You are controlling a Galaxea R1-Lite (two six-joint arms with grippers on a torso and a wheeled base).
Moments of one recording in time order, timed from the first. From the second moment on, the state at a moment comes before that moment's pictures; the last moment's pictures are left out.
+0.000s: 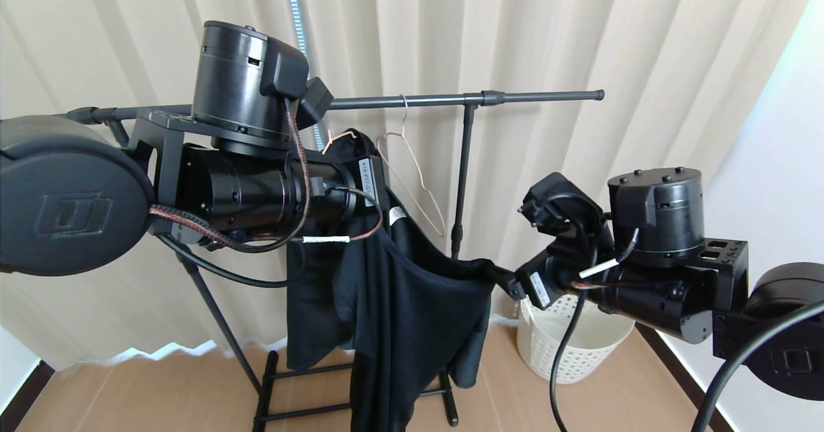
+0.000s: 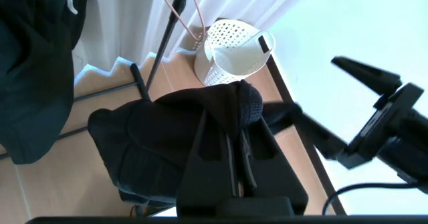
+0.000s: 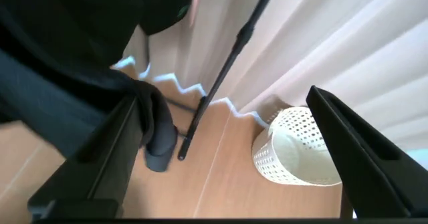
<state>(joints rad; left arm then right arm) -0.65 1.70 -1.32 0.07 0.10 -0.46 0.61 1.71 -0.84 -0.43 -0.21 -0.18</state>
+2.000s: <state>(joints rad) -0.76 1.68 -1.16 0.02 0.07 -0.25 0.77 1.88 -0.75 -0.87 -0.14 -0.02</state>
